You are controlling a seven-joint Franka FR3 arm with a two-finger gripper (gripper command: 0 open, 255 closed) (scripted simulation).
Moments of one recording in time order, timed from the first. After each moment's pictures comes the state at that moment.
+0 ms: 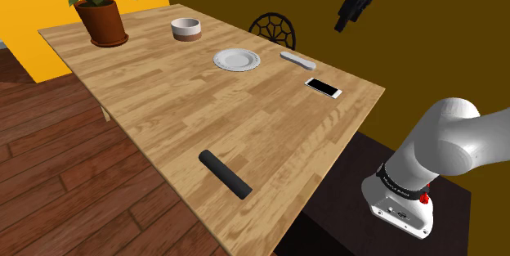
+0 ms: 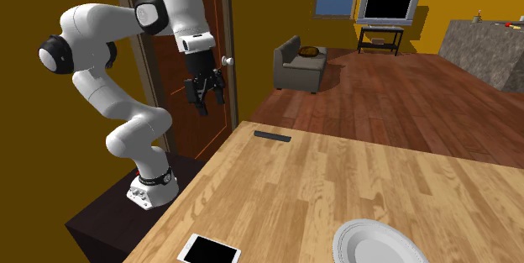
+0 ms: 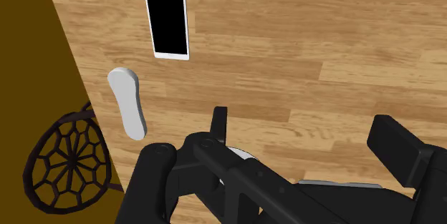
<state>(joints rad) -0.02 -0.82 -0.01 -2.29 -0.07 1.68 -0.04</state>
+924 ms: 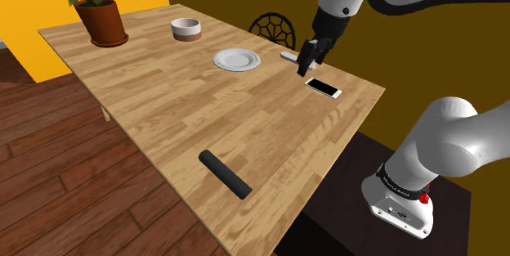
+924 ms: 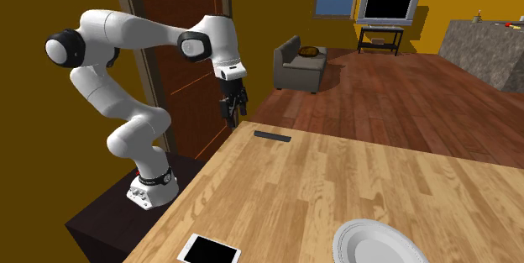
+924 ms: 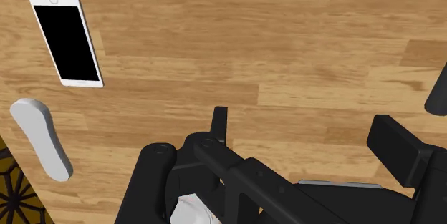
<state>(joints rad) 0.05 -0.73 0.19 -2.45 0.07 1.87 0.19</state>
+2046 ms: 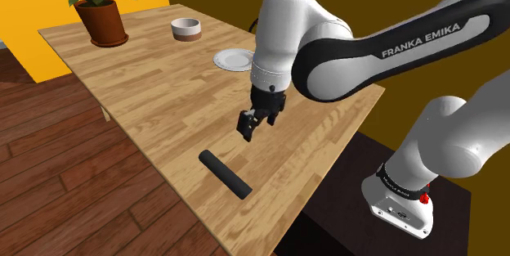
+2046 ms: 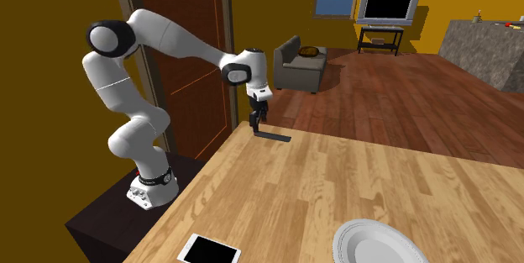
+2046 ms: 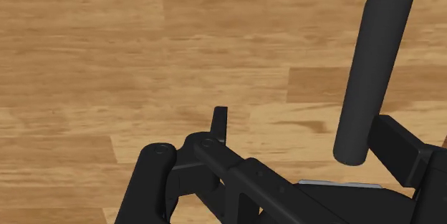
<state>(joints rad) 0.12 -0.32 0.50 -2.41 0.19 2.19 0.55</state>
